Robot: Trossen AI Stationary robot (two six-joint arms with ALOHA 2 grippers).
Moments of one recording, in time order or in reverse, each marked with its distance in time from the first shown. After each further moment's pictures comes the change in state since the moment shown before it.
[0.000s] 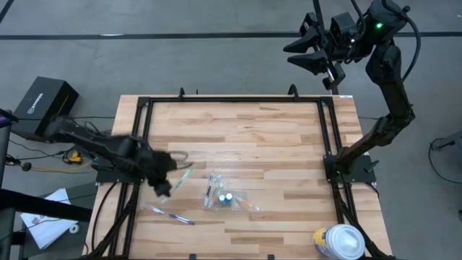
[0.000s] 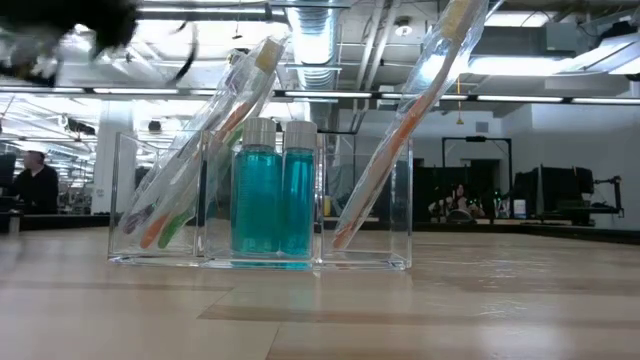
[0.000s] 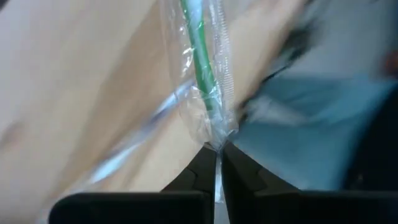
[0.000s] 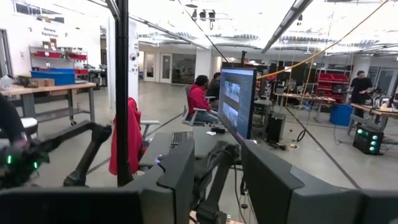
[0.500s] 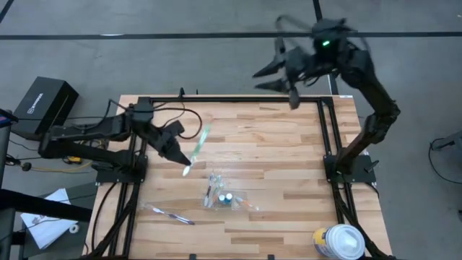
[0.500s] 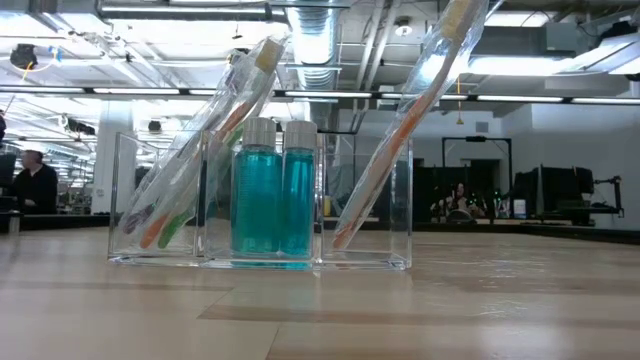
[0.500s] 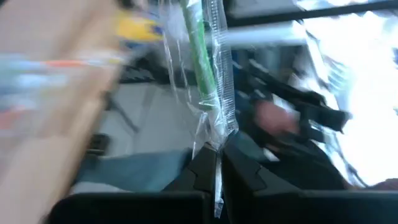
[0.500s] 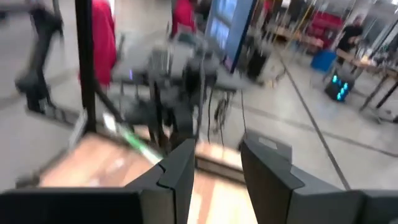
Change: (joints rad) left arm 0.408 -0.023 0.183 0.560 0.306 -0.222; right arm 0.175 0.100 0.000 -0.329 0.282 -0.441
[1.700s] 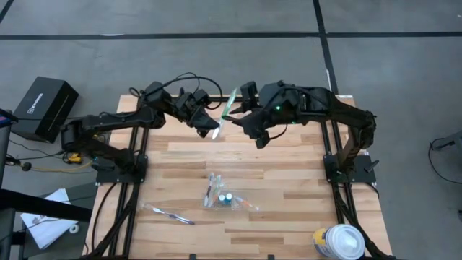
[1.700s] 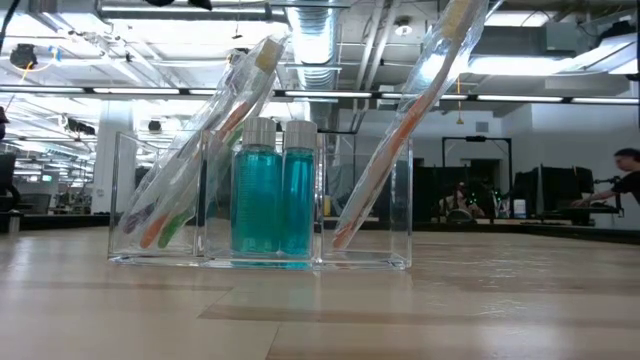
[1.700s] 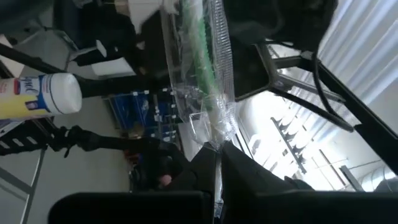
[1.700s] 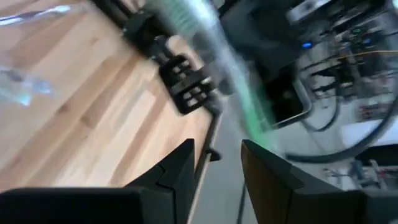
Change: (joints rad) left arm 0.214 0.411 0.112 0.932 0.125 -0.460; right arm 0.427 0.164 -0.002 -0.158 0.793 -0.433
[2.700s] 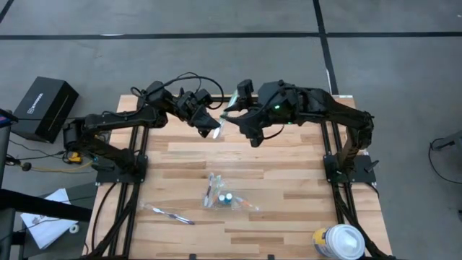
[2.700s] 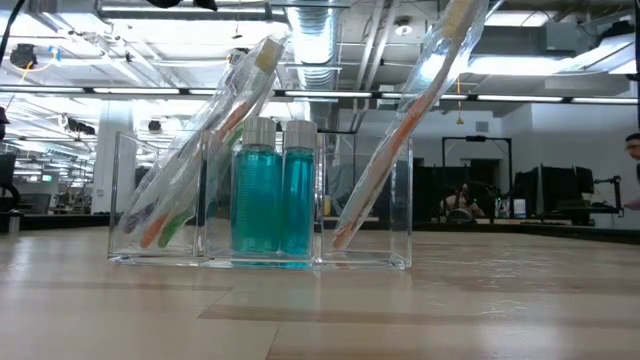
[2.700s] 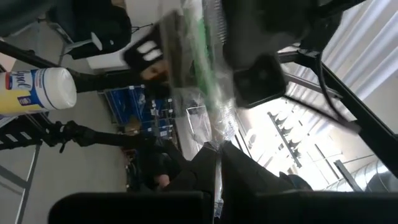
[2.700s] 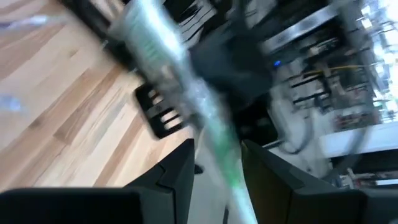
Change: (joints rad) left arm 0.000 0.029 0.018 0.047 0.023 -0.036; right arm 0.008 0.019 0.016 0.090 0.012 -0.047
